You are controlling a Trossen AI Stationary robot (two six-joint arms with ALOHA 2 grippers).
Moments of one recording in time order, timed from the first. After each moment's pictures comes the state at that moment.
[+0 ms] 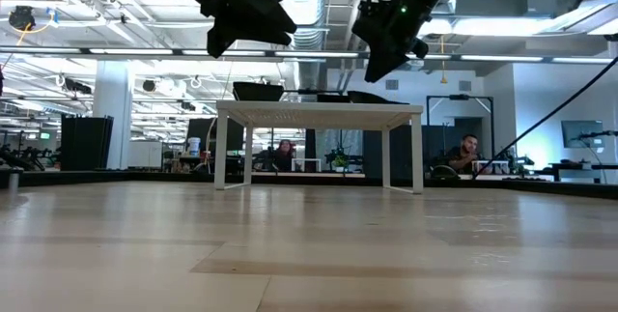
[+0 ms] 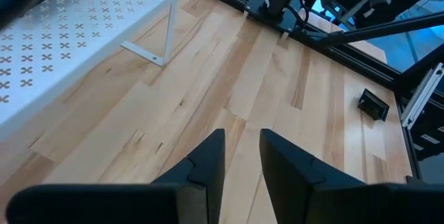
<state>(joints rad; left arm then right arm) -0.16 1.35 0.87 -0.02 -0.27 -0.47 -0.35 1.51 1.27 -0.59 0.39 0.15</state>
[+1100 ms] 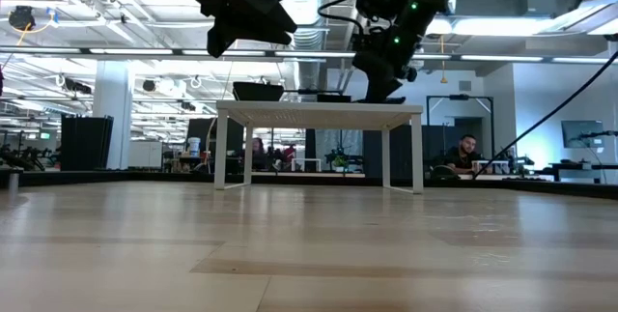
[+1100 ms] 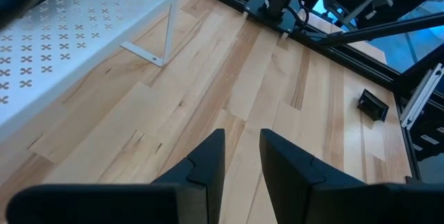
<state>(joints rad) -0.16 1.35 0.87 -0.02 -0.27 -0.47 -0.44 1.62 1.27 -0.58 0.27 -0.02</state>
